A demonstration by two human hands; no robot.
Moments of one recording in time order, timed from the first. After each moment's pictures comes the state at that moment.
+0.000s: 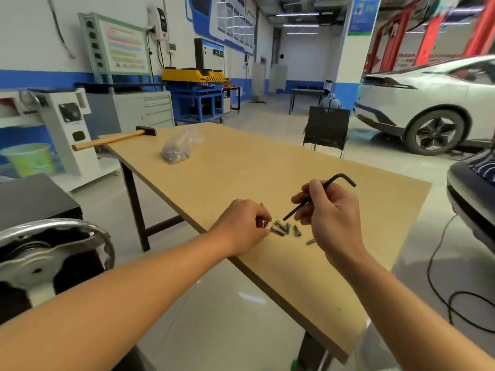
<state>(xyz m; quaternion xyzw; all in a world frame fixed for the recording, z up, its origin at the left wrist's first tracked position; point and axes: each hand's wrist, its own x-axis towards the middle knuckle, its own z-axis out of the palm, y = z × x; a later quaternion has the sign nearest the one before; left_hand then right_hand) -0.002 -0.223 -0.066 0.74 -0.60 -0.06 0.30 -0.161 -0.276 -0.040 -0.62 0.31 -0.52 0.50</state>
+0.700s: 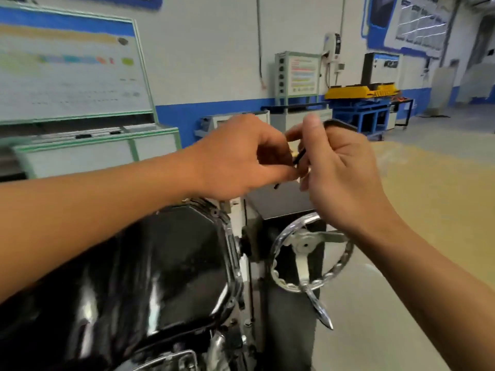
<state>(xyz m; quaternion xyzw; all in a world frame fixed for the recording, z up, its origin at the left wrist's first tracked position) 0.102 0.134 0.113 0.79 -0.55 0.11 0.26 0.028 -0.005 0.066 -0.75 -0.07 -0.44 0.49</state>
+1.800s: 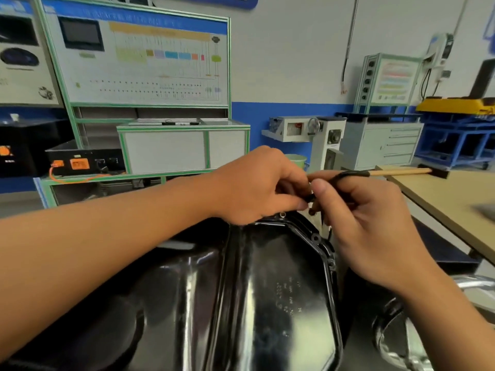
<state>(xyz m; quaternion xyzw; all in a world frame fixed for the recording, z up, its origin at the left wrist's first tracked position) 0.192 0.257 0.081 0.85 -0.45 0.08 0.26 0.139 0.077 0.029 -0.79 -0.28 -0.37 0.40</state>
